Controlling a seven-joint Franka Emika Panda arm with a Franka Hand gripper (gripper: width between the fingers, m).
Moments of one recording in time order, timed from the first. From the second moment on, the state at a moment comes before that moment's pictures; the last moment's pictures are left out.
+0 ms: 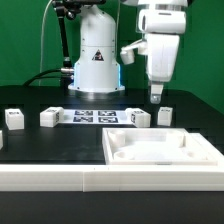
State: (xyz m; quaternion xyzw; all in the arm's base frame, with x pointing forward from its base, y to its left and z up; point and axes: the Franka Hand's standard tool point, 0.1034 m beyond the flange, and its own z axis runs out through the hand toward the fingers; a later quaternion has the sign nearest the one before) arm 0.464 0.080 0.085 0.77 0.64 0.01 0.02
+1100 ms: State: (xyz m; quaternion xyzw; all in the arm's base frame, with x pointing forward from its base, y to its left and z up) arm 0.424 0.102 0.063 0.98 0.19 0.04 -0.02
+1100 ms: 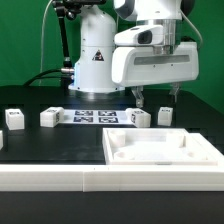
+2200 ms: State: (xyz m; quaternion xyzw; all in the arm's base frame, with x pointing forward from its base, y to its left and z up) arm 0.378 0.126 0.053 0.96 -0.27 0.05 -0.06
